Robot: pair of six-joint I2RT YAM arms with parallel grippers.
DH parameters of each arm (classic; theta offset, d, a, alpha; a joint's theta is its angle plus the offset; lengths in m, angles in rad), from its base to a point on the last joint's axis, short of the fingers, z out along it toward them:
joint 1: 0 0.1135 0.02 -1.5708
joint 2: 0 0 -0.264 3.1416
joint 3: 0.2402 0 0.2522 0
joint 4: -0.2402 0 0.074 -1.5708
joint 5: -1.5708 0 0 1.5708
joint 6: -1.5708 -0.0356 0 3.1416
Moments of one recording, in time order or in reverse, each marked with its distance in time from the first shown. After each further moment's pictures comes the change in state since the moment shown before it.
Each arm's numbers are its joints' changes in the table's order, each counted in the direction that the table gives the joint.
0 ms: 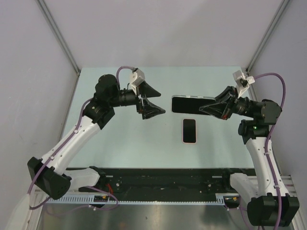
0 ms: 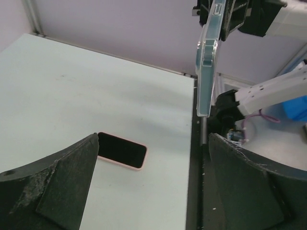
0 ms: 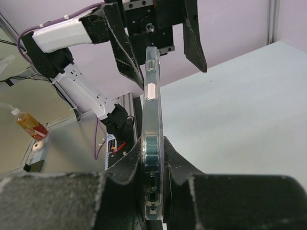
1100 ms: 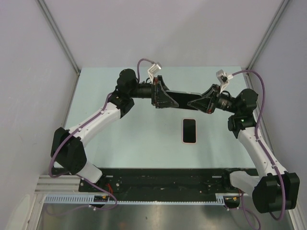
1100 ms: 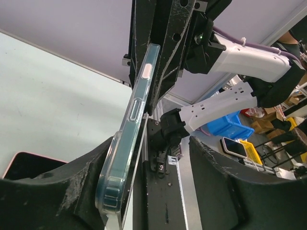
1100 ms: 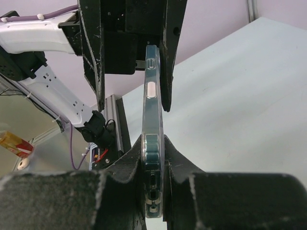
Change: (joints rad) left arm -0.047 0.351 0.061 0.419 -0.212 0.529; right arm 0.144 0.163 -0.035 -0.220 -0.207 0.304
